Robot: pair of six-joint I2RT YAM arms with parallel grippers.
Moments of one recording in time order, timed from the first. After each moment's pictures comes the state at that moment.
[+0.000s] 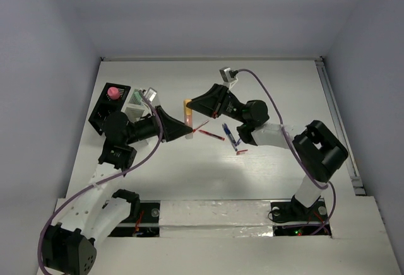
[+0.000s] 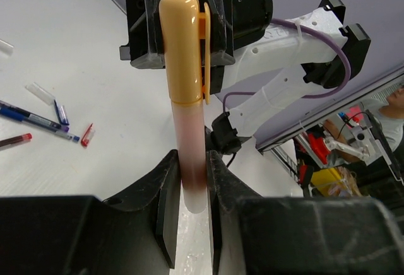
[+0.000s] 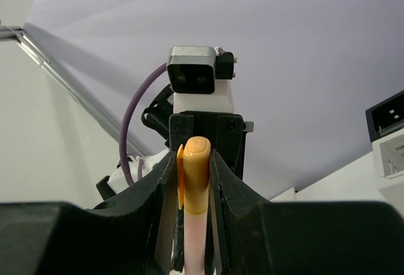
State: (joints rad) left arm -0.28 0.81 0.58 0.37 0.95 -0.89; right arm 0.72 1.73 0.95 1.45 -0.62 1.30
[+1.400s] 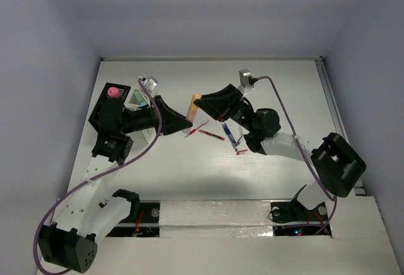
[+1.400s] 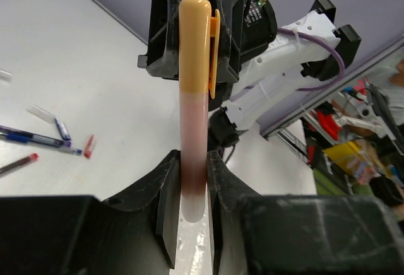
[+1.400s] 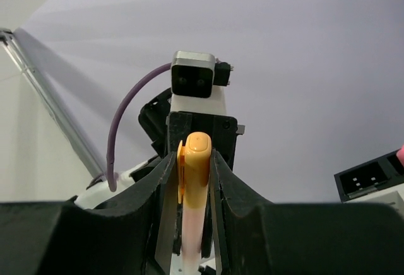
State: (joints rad) left arm -0.28 0.88 0.79 0.19 1.05 -0.79; right arm 0.78 1.54 0.82 1.47 -0.41 1.06
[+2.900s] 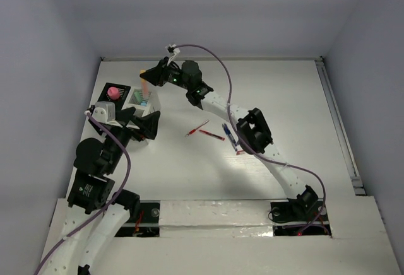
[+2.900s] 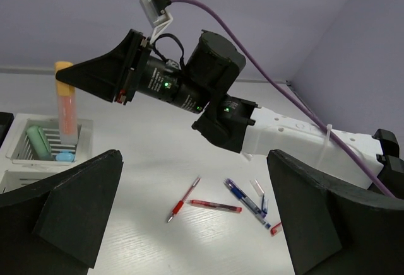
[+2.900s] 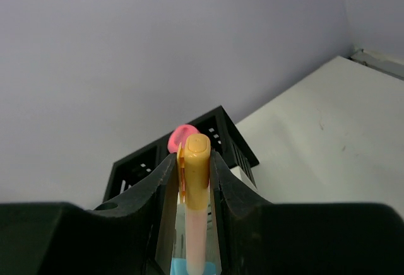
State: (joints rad) left arm -0.36 0.42 0.76 -0.23 0.02 -0.35; right arm 0.76 2.67 2.44 0.49 -0.43 0.61
